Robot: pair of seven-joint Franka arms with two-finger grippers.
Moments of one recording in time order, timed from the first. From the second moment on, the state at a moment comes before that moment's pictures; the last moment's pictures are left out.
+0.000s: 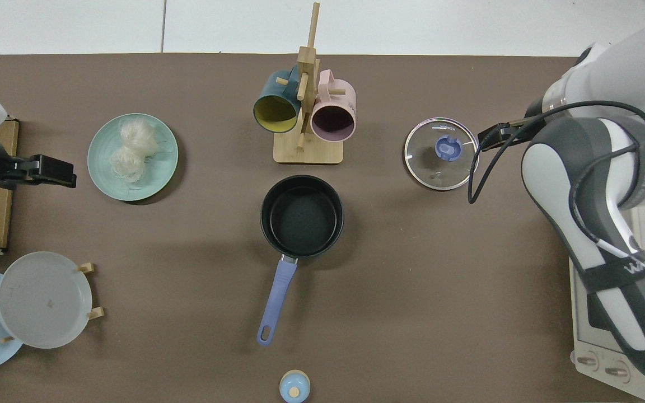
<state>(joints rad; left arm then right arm) 0.09 0.07 -0.07 -1.63 -0.02 1.71 0.05 0.06 0.32 0.01 -1.49 0.01 1.88 -0.07</state>
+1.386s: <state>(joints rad) 0.08 0.35 -0.07 -1.69 -0.01 2.17 0.03 0.13 0.59 0.02 -1.49 -0.04 2.18 0.08</state>
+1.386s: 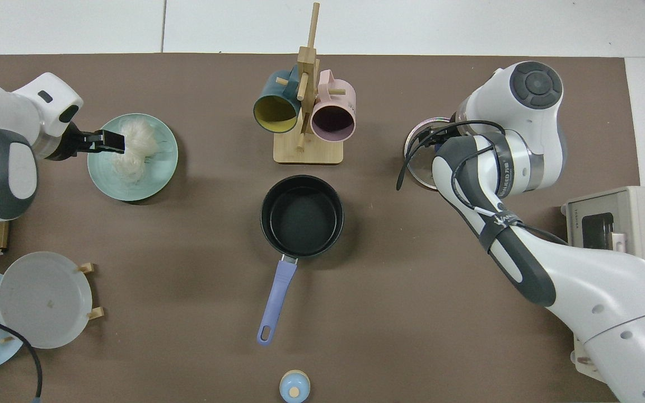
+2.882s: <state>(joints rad) 0.09 0.56 -0.11 -1.59 -0.03 2.30 0.04 0.11 0.61 0.05 -1.50 -0.10 2.15 0.05</state>
